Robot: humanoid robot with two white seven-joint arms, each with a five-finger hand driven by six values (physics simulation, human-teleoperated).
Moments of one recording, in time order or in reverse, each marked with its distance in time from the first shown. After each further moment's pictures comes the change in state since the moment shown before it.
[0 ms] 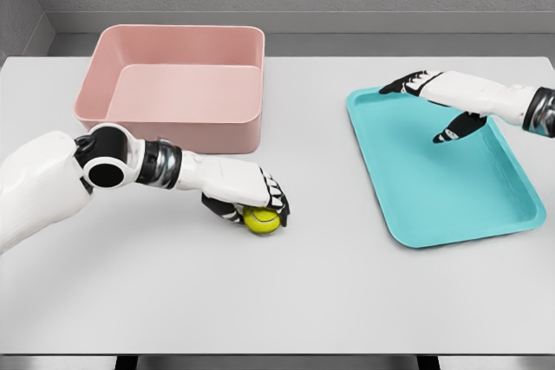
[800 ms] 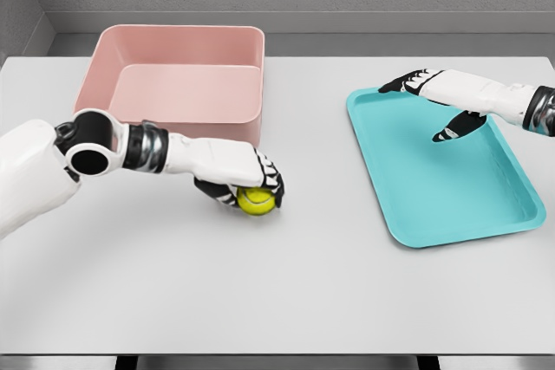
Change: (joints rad) left arm -0.002 0.023 0.083 -0.015 0.013 -0.017 -0.003; right arm -0.002 0.000 0.000 -0.003 0.000 0.000 -0.001
